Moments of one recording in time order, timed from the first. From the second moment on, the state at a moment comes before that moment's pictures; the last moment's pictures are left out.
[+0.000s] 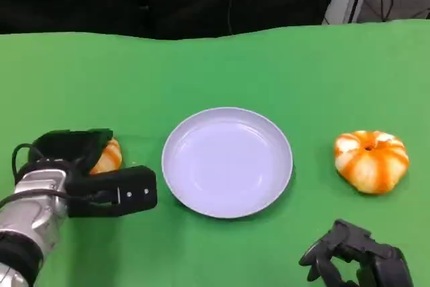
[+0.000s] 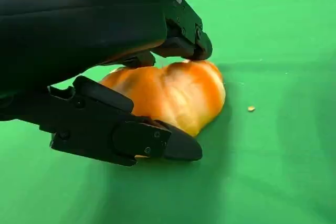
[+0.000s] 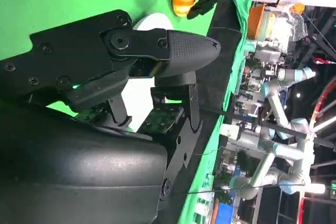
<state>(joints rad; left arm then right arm) -0.63 0.33 -0.45 0.97 0.80 0.01 0.11 0.22 0.06 0.11 0.36 -0.15 -0.90 -0.04</state>
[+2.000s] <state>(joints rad) -0.57 0.47 -0.51 0.73 0.82 -0.25 0.53 0.21 0.06 0.11 0.36 -0.15 -0.90 -0.04</state>
